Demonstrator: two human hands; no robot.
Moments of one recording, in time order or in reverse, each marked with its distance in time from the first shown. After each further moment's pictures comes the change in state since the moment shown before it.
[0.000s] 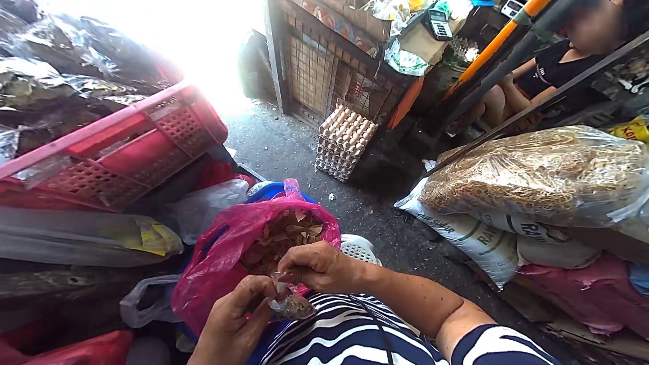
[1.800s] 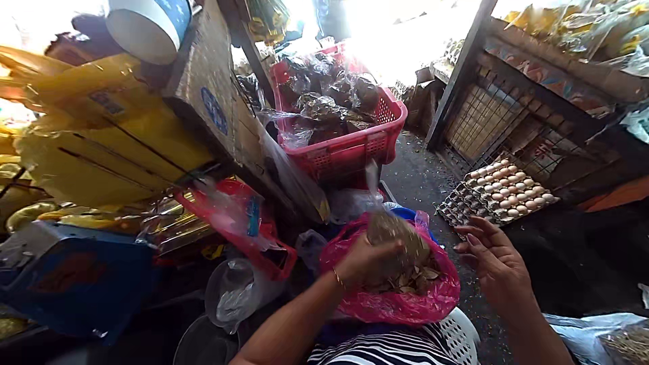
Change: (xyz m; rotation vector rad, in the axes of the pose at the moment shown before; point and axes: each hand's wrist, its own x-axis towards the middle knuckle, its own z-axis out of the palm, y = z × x) left_hand 0.057 0.011 -0.023 -0.505 0.450 -0.536; right_hand 0.033 0.010 -0.058 0.128 0.443 0.468
